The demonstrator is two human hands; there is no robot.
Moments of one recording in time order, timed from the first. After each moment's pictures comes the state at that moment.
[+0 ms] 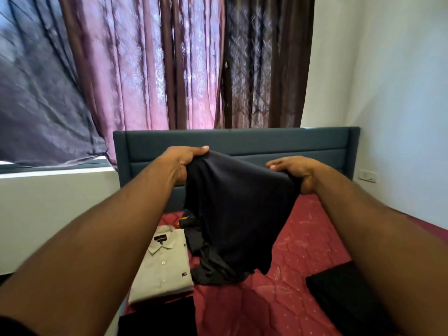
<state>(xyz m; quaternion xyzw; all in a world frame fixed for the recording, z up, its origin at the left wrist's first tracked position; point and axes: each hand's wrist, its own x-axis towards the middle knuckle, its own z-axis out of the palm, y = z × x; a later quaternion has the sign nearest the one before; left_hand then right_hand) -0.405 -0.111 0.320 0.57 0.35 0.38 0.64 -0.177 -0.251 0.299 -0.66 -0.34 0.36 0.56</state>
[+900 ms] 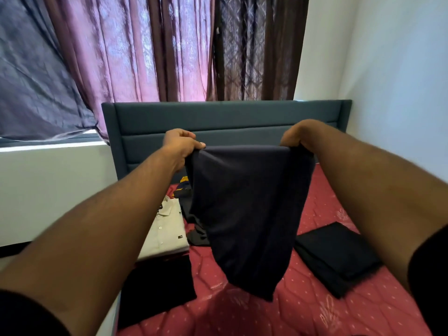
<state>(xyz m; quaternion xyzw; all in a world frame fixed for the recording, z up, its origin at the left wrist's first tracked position) -0.401 -0.135 0.266 0.62 0.39 0.46 0.50 -0.181 -0.287 0.311 -0.89 -0.39 0.22 0.10</state>
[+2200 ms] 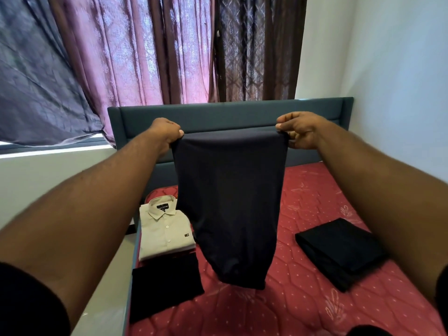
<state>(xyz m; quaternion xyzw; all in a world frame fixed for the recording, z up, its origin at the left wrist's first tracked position) -0.436 -0.117 0.298 0.68 0.43 0.45 0.39 -0.187 -0.304 0.308 -0.65 -0.35 0.27 0.62</state>
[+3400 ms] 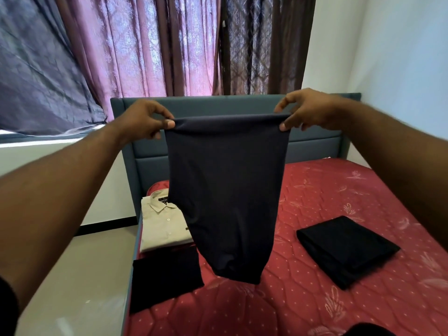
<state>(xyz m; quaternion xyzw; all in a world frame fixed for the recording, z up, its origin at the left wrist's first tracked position) -0.503 -0.098 0.304 0.86 0.26 0.37 0.22 -0.196 -0.325 0.339 -0.74 -0.57 0.08 0.34</state>
